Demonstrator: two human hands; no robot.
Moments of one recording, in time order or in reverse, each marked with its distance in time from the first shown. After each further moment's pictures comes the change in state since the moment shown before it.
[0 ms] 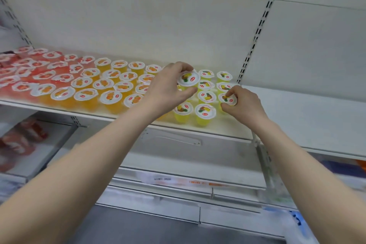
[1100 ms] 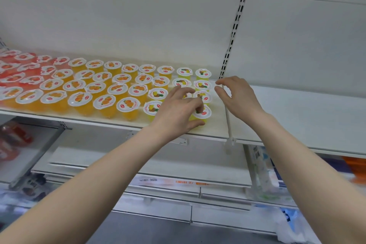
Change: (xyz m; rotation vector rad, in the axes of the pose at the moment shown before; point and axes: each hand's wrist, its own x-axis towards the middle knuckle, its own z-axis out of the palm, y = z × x) left_hand -0.018 0.031 0.098 0.348 -0.032 0.376; right_hand 0.017 0.051 -0.029 -0.037 0.078 -0.217
